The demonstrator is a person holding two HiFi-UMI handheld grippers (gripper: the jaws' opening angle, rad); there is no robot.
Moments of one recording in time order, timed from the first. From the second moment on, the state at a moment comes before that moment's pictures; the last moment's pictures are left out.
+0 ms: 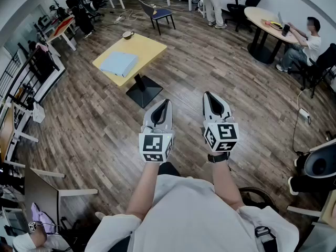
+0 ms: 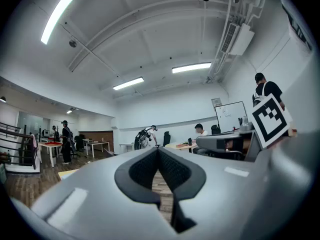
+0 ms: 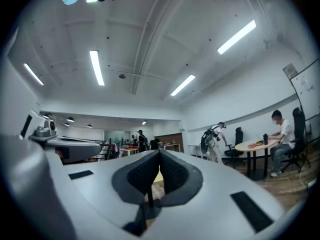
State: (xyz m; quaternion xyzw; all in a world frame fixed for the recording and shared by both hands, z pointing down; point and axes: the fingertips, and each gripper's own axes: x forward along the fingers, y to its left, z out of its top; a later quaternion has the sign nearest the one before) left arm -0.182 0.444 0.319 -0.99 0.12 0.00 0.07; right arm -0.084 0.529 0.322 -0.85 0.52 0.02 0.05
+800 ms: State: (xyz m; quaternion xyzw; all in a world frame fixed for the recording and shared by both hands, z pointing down) left arm -0.076 0.151 0.305 -0.98 0.18 0.09 0.00; right arm 0.007 0.234 0.313 -0.80 0.60 0.03 -0.01
